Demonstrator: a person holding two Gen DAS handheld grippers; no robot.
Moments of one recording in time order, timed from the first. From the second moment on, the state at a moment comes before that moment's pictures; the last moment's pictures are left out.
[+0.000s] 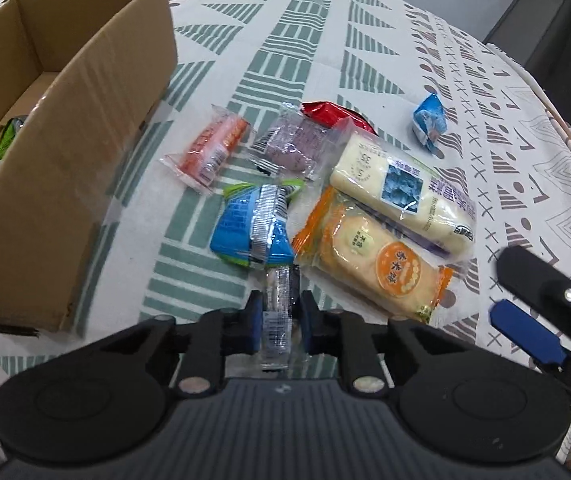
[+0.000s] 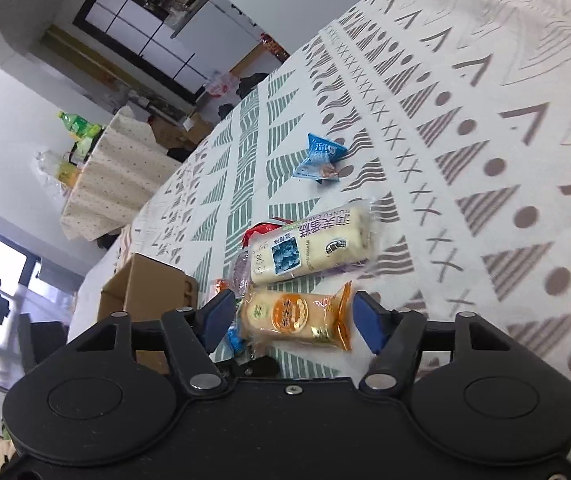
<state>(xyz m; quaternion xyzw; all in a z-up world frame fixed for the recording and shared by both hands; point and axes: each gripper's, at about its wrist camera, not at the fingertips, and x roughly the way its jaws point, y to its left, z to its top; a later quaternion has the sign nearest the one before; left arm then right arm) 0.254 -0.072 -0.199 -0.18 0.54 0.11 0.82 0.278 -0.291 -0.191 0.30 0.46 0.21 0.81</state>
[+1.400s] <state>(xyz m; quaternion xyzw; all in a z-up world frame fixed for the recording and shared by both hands) 0.233 -0.047 -0.175 -0.19 0.53 0.14 0.82 0.290 -0.224 -0.216 0.15 0.53 0.25 0.79</state>
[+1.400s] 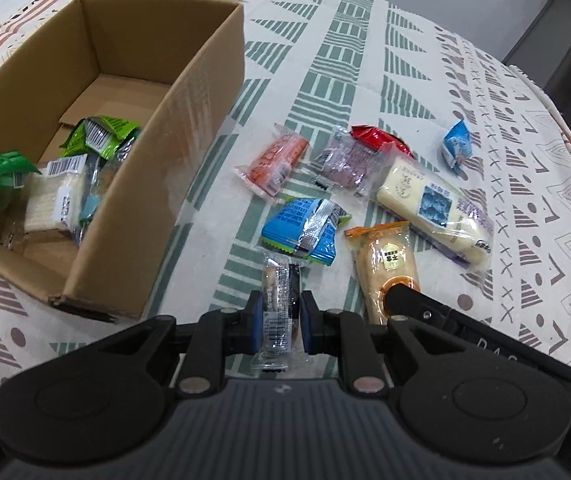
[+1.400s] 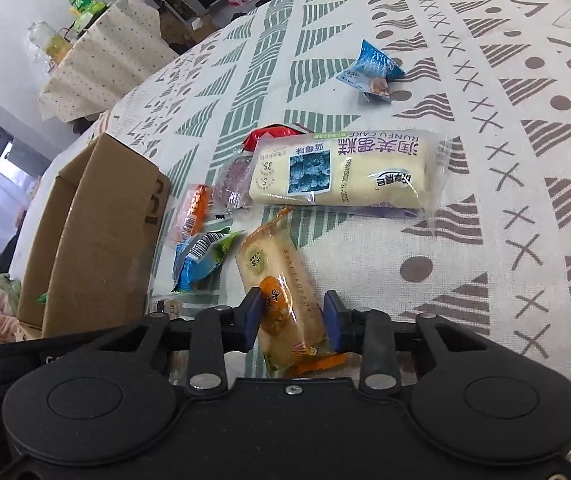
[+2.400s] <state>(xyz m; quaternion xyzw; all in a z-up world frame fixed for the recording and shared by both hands) 0.216 -0.024 -0.117 -0.20 0.48 0.13 0.84 0.284 -0.206 -0.205 0.13 0.52 0.25 0.81</state>
